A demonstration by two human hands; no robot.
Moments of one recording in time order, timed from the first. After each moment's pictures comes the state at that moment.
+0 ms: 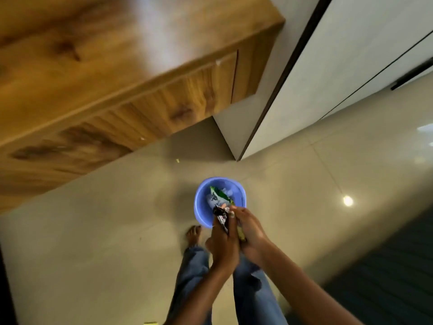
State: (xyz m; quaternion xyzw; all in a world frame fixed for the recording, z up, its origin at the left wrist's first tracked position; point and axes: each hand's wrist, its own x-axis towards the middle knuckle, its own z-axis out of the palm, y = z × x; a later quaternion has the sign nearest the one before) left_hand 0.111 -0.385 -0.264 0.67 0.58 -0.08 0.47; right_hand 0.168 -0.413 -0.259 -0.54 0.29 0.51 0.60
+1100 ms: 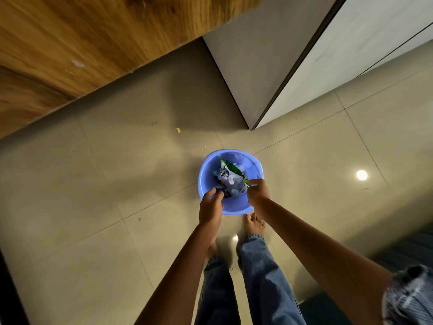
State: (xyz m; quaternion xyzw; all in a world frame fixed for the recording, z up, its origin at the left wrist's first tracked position) left_hand 0.102 -0.322 -0.431 0.42 0.65 -0.12 0.62; right_hand 0.189 -0.394 -0.480 -0.79 0.23 0.45 0.34
